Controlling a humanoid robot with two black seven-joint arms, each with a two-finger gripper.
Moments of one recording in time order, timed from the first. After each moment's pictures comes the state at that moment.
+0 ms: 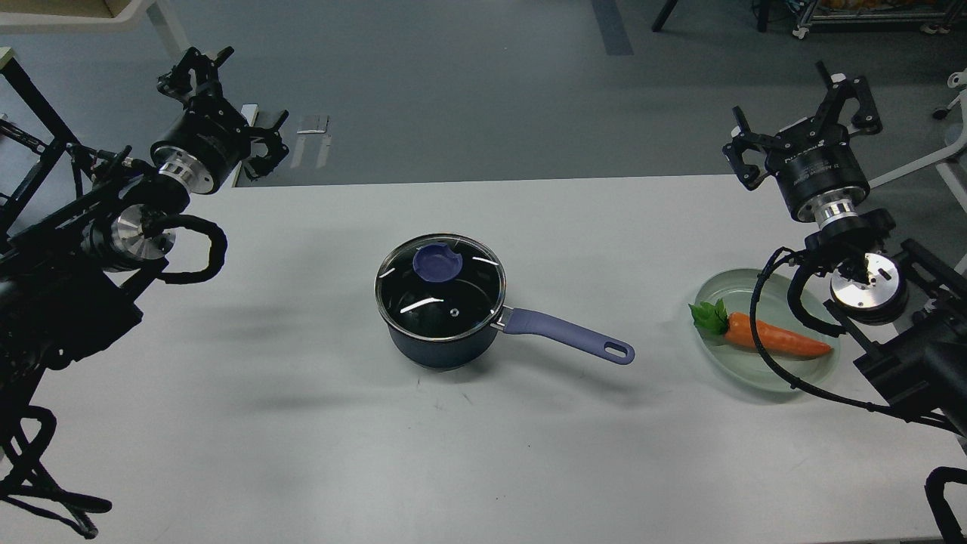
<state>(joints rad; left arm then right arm) -0.96 0.39 -0.40 -0.55 -0.31 -0.37 -0.26 0.68 -0.39 0.87 0.82 0.20 0.33 0.33</state>
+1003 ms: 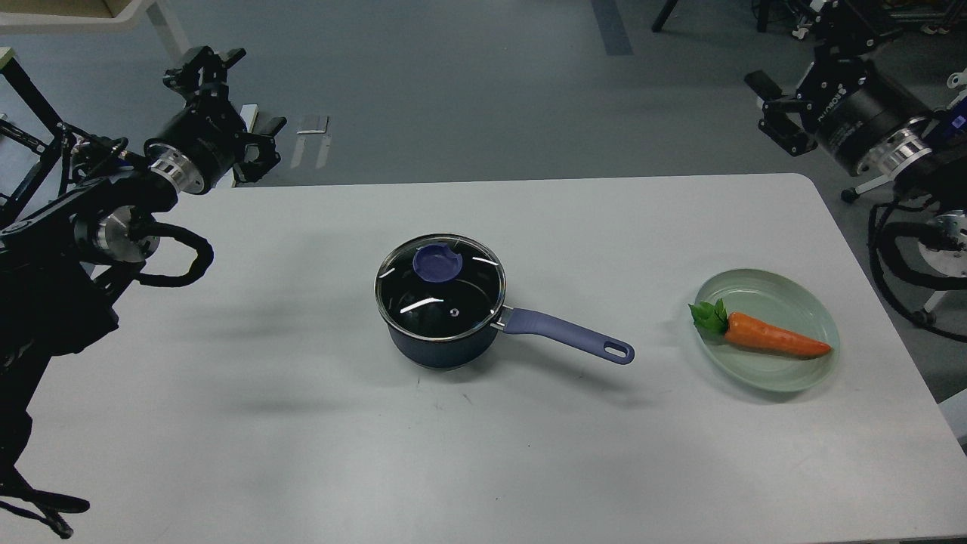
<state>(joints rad) -0.97 0.44 -0.39 -0.57 -0.07 -0.38 -0.26 0.93 -0.81 0.43 1.24 -0.39 0.11 0.34</state>
